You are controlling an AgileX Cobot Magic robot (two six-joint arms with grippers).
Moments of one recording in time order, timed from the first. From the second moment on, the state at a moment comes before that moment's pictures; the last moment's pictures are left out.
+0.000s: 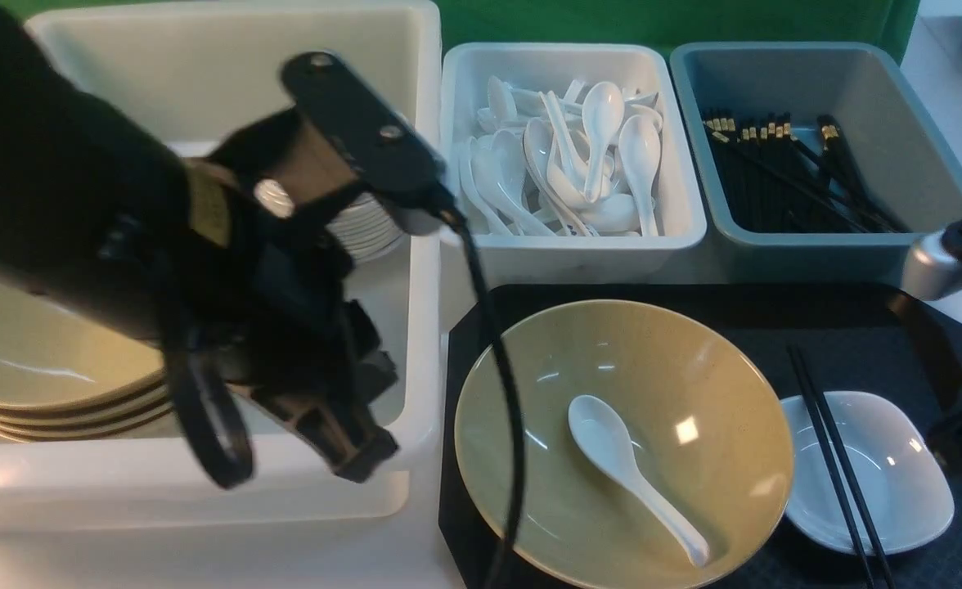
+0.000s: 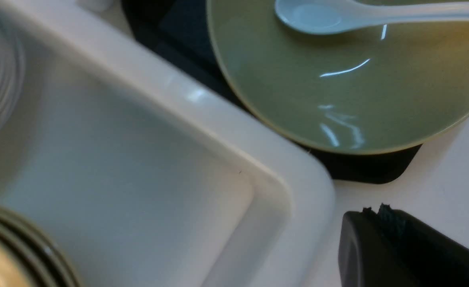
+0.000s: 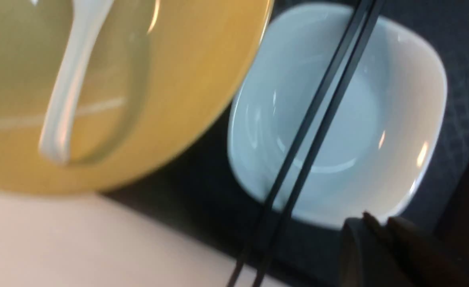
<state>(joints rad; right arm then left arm) 0.23 1.18 -0.88 0.05 1.01 -0.11 -0.75 1.27 -1.21 -0.04 1.11 0.27</state>
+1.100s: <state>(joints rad) 0.23 1.67 -0.96 0.05 0.83 -0.02 -0.78 1.32 -1.21 -0.01 1.08 0.27</state>
